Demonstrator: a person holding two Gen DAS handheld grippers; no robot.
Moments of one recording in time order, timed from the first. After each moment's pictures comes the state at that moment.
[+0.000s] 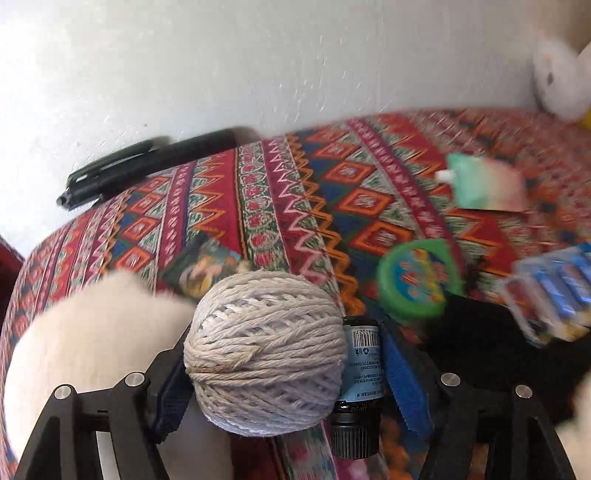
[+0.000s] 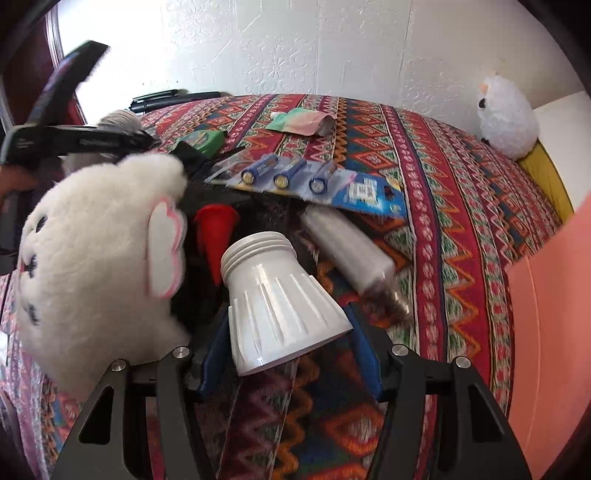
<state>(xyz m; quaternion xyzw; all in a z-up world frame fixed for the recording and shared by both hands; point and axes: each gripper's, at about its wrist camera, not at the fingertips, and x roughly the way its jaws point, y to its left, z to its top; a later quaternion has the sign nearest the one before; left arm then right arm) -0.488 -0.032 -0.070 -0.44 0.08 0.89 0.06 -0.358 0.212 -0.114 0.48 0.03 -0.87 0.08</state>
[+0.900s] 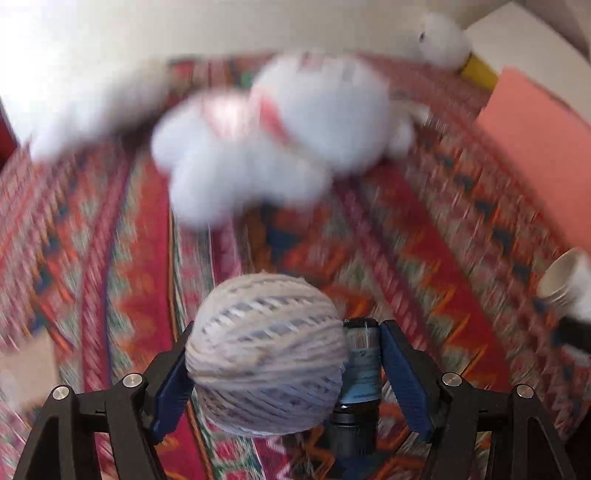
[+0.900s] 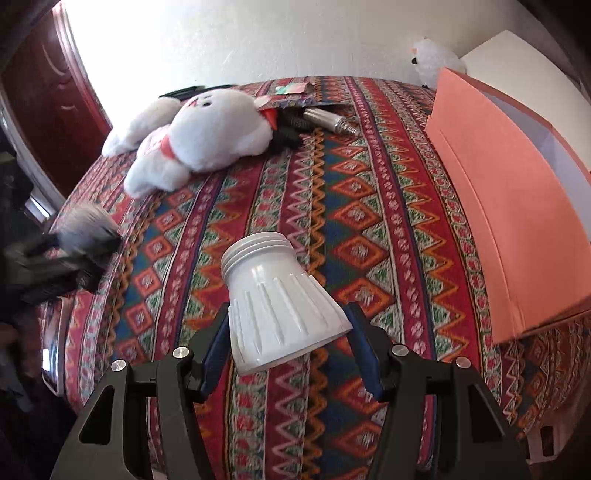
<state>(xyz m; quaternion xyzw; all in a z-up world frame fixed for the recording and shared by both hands) -0.175 -0.022 -0.103 -0.48 0.02 0.87 0.11 -0.106 0.210 -0.083 0.49 -0.03 -0.87 0.06</state>
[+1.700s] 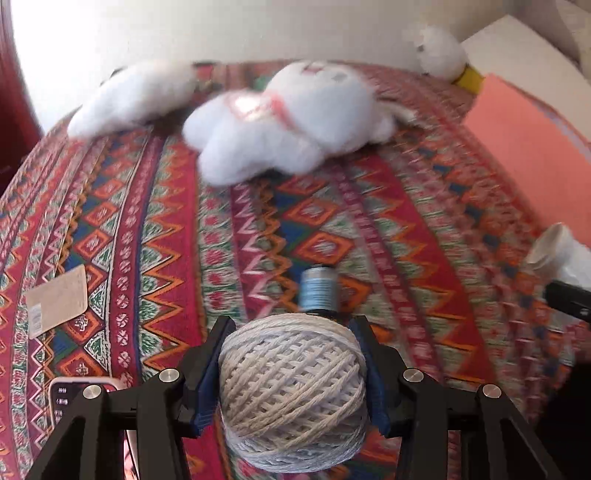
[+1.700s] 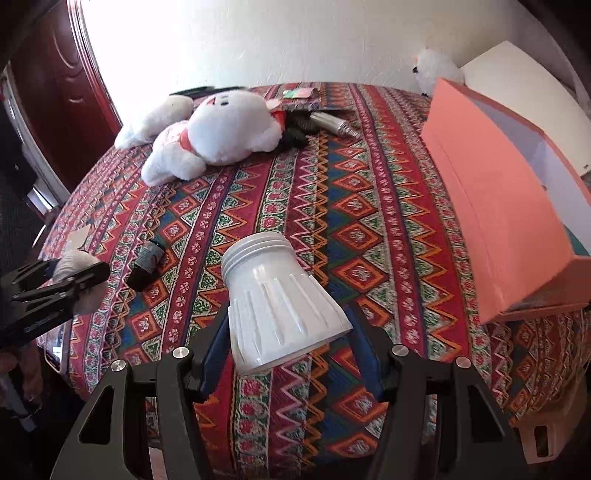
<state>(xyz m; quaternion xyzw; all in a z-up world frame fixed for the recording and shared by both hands) -0.103 -0.015 -0.059 -0.45 0.02 0.89 0.11 -0.072 0.215 -0.064 0.47 -0.02 -0.88 0.06</state>
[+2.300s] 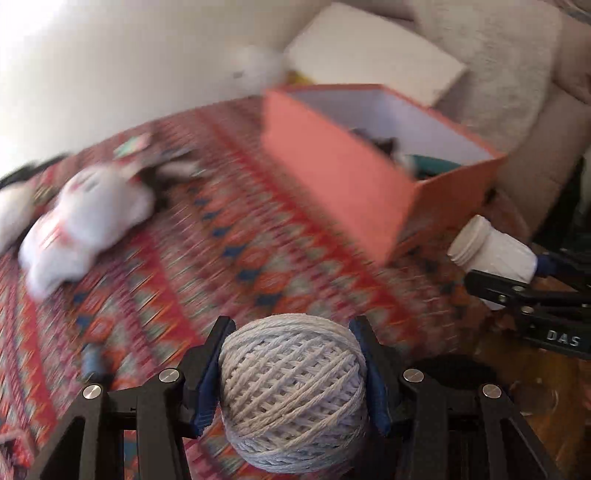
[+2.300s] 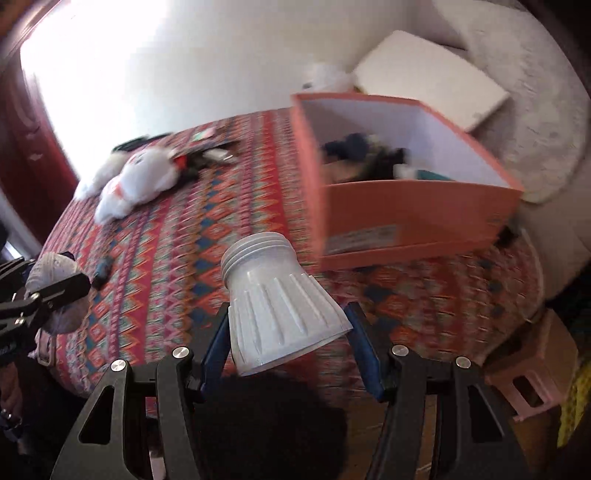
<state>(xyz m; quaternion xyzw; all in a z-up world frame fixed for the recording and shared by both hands) -0.038 0.176 0.025 -0.39 0.10 0.86 0.30 0.036 0.373 -0.009 0.42 -0.08 -0.90 -0.06</state>
